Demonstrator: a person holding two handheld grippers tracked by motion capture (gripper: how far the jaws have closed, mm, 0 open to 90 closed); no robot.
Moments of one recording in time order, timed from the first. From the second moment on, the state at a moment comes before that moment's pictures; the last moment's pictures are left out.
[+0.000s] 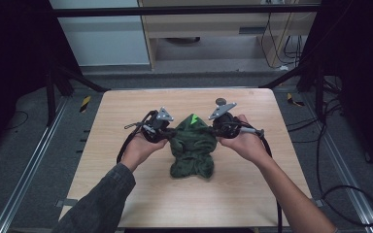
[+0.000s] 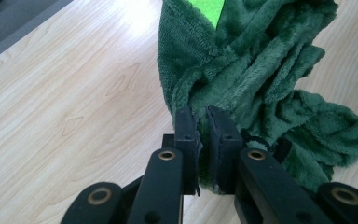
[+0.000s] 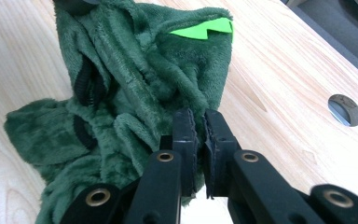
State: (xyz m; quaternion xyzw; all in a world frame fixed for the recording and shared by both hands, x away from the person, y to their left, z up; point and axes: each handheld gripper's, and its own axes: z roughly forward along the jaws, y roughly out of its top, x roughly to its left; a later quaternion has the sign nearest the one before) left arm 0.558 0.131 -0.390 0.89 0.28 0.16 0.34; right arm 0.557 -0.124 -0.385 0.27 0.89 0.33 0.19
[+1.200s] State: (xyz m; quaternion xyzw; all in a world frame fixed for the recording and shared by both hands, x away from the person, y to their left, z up) left arm 0.522 0.134 -0.421 0.90 0.26 0.14 0.33; right arm 0.521 -0.124 -0.412 0.25 0.89 0.34 0.18
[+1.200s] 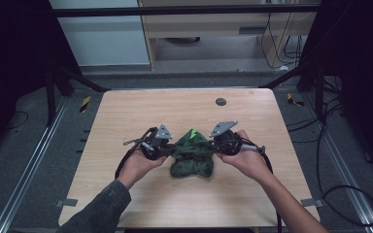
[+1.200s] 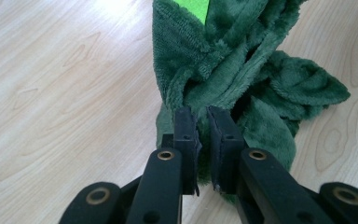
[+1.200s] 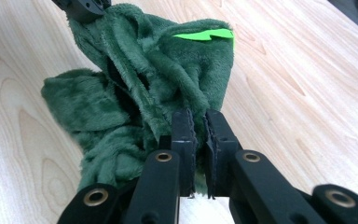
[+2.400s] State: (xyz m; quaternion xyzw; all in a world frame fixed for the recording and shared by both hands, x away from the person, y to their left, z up) left arm 0.491 0.135 -0.462 0.89 0.26 0.14 0.34; right arm 0.479 -0.123 -0.449 0.24 0.90 0.34 0.16
